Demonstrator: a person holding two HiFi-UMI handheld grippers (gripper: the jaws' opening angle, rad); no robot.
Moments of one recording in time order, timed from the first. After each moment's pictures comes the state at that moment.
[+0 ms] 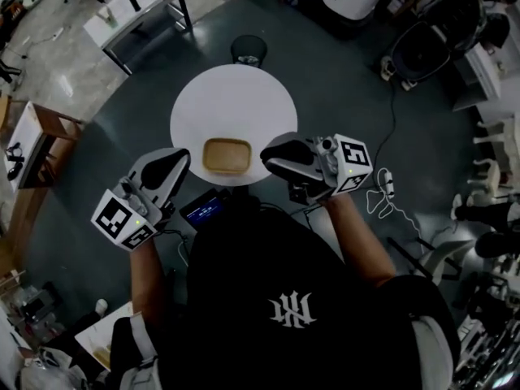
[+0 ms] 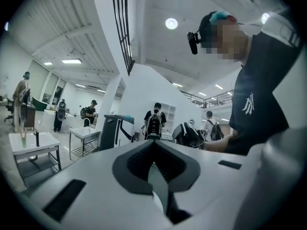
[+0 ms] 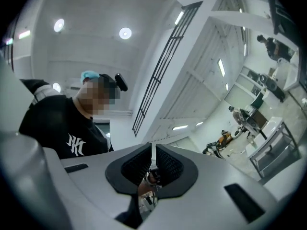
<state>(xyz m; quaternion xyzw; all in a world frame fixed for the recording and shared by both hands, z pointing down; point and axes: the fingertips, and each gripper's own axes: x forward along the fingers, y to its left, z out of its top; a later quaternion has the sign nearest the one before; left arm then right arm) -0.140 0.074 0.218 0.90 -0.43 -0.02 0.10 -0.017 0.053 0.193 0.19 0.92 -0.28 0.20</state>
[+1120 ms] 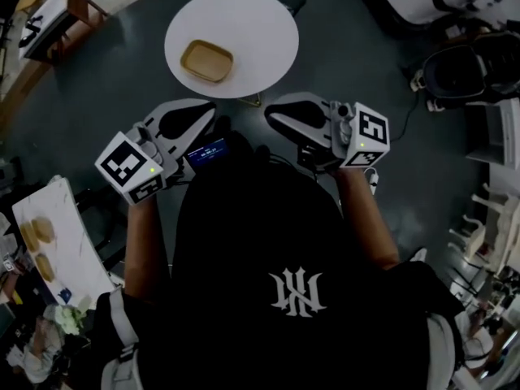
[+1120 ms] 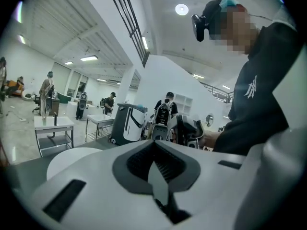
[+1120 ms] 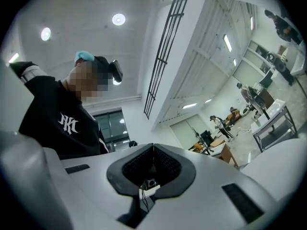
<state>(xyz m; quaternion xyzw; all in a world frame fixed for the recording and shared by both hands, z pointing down) 0.048 0.132 0.259 0.83 -0.54 0.01 0.17 0.116 0.097 0.221 0.30 0.91 -0.29 0.09</state>
